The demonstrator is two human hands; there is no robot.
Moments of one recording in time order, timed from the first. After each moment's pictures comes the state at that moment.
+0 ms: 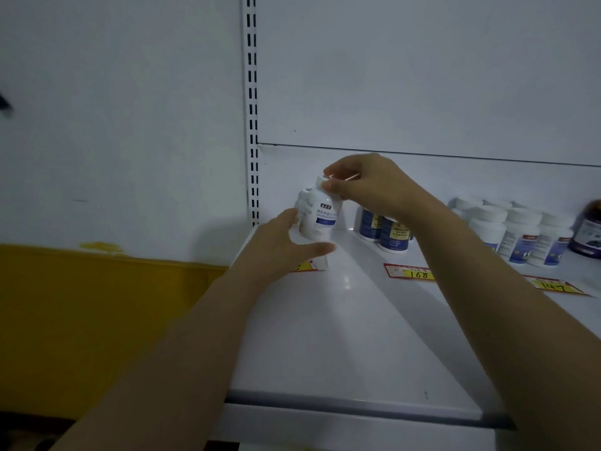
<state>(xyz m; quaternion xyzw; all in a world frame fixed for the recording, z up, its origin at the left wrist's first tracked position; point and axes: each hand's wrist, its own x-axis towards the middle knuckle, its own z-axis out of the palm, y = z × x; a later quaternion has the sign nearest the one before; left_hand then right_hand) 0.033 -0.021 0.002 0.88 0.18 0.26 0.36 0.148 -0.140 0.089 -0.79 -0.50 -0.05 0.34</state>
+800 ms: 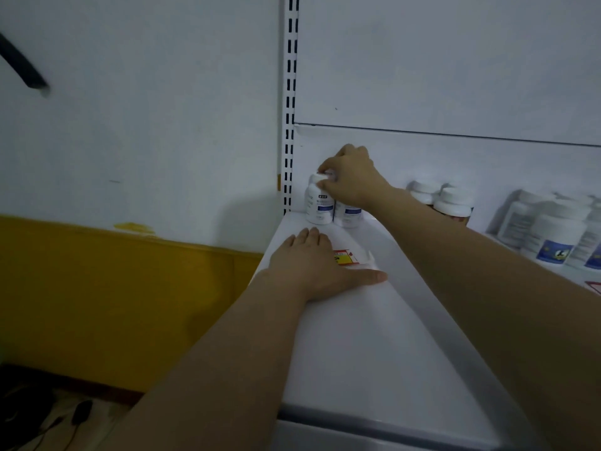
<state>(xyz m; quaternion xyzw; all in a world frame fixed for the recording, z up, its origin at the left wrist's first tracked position) 0.032 -0.022 -0.015 0.95 0.27 0.02 0.14 0.171 -0.025 0.051 -0.83 -0.52 -0.14 0.17</state>
